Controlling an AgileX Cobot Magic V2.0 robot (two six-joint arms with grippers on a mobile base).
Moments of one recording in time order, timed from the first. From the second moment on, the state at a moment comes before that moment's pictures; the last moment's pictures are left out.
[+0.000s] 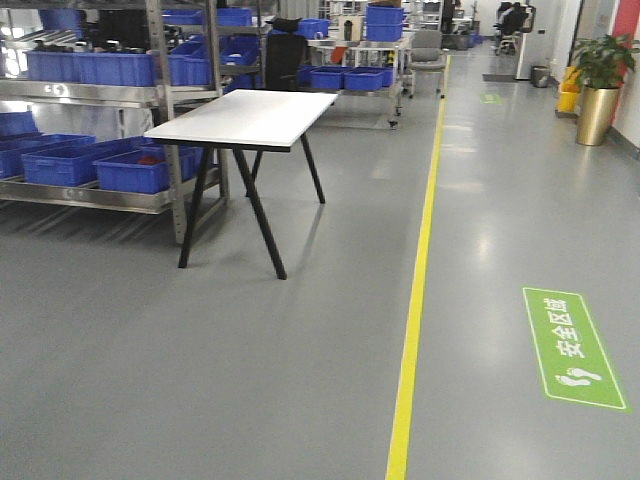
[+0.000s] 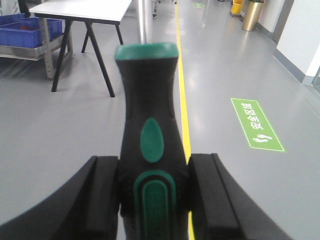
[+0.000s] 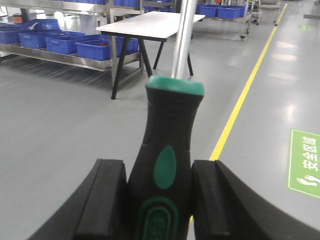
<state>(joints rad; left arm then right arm) -0.14 0.51 -0.78 -0.15 0.61 -0.01 0.02 0.32 -0.69 0.26 0.66 -0.23</state>
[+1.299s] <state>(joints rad) -0.14 0.51 -0.78 -0.15 0.61 -0.01 0.02 0.32 -0.69 0.26 0.66 -0.23</state>
